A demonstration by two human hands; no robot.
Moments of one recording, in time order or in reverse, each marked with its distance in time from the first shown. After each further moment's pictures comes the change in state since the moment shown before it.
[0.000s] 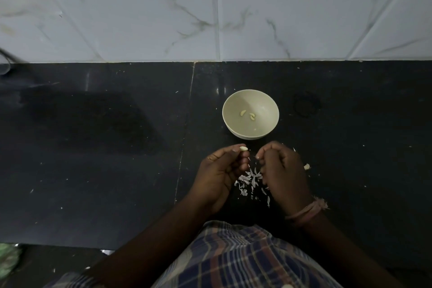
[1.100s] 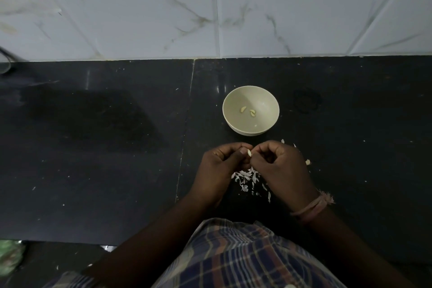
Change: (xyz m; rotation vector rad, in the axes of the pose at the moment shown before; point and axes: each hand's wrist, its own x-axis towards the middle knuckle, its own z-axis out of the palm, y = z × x) left_hand -0.010 0.001 0.000 0.418 -0.056 0.192; right_hand -0.005 -0.008 -0.010 -0.123 -0.116 -0.053
